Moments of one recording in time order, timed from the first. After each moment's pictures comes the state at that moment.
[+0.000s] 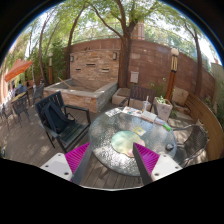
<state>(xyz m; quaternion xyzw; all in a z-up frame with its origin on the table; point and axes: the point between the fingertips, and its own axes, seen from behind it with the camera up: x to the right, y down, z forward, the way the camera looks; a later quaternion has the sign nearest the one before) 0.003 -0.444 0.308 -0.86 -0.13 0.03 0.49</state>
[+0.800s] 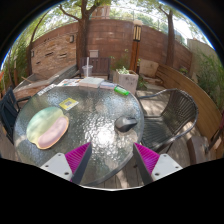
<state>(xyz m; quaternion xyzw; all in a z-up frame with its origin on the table) 0.356 -0.264 0.048 -0.91 0.03 -0.06 0.41</state>
